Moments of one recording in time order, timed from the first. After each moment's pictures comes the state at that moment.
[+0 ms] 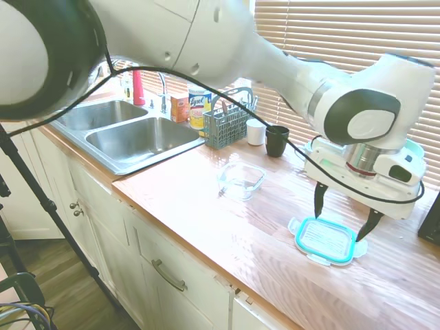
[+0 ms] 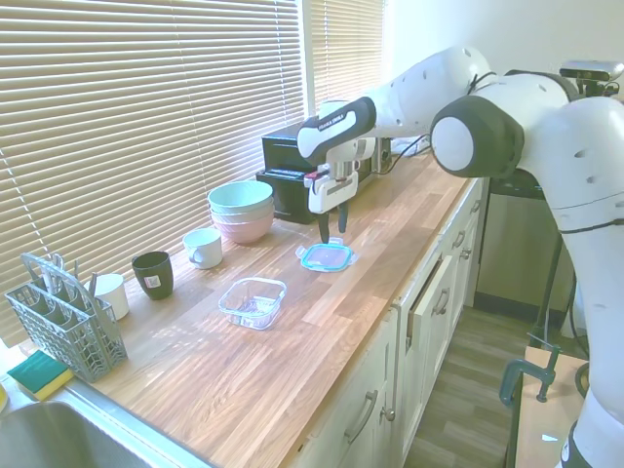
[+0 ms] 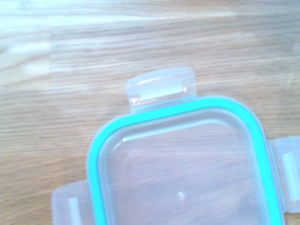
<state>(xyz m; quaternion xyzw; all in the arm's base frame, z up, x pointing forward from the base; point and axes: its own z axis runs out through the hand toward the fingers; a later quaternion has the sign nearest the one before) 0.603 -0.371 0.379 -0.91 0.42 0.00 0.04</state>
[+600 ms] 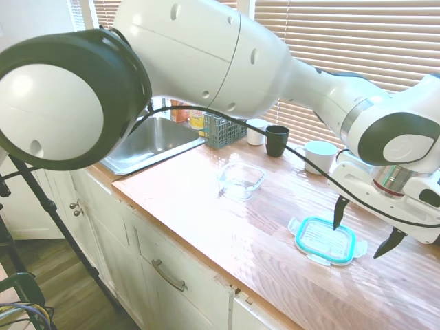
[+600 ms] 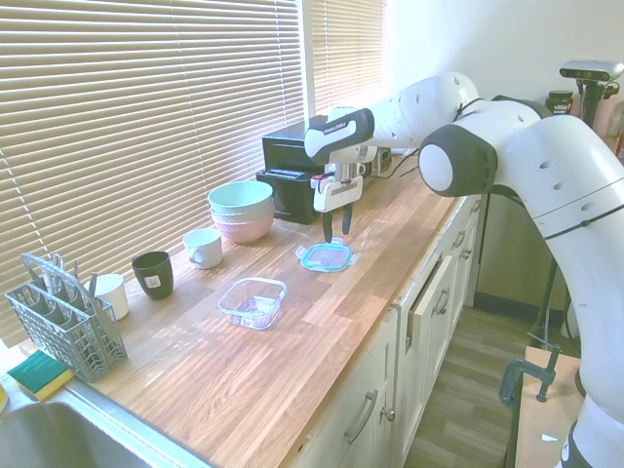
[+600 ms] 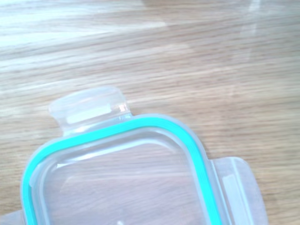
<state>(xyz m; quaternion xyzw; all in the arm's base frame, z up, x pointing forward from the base) 0.613 -0.414 0.358 -0.90 0.44 0.00 0.07</state>
